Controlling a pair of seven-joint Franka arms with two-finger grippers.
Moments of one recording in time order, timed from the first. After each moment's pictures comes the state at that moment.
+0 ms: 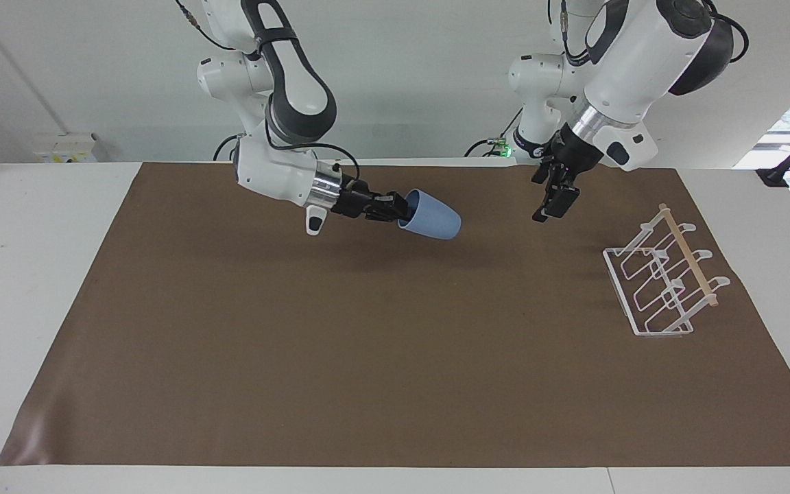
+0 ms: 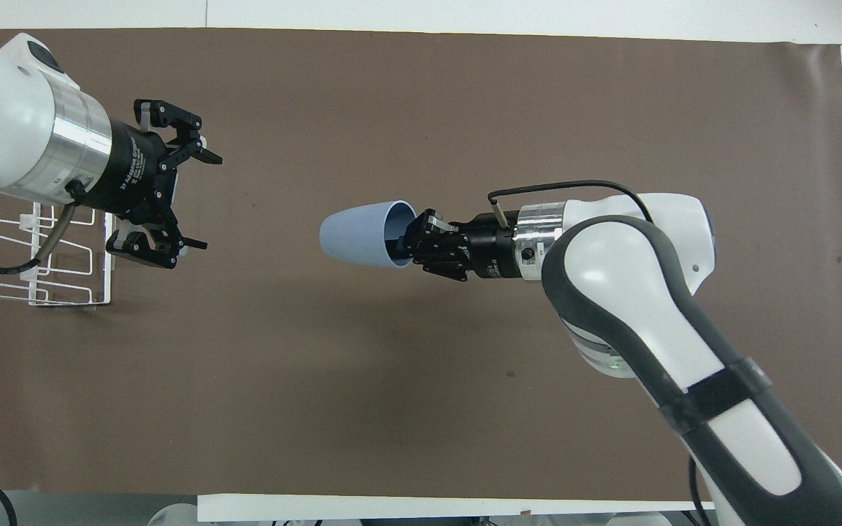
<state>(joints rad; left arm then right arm) -0.23 0.02 -0.17 -1.60 -0.25 1.67 -1.73 0.37 0.08 0.11 -2.09 1.37 2.24 0.03</state>
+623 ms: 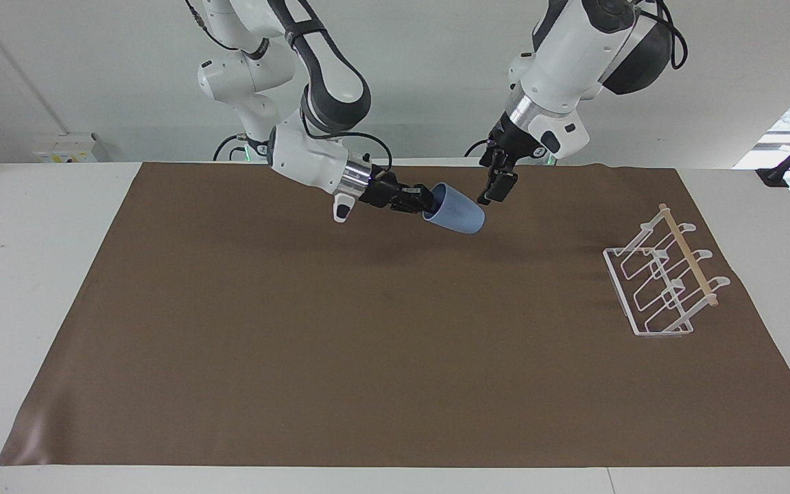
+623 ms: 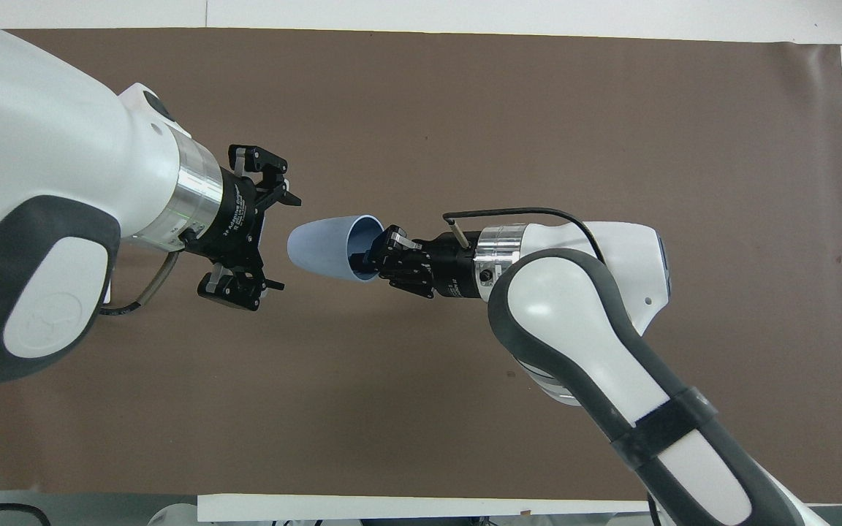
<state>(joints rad) -0.36 0.01 -0.18 -1.67 -0.26 1.71 -1.81 0.45 0.08 0.10 -2.09 1.44 2.34 0.05</state>
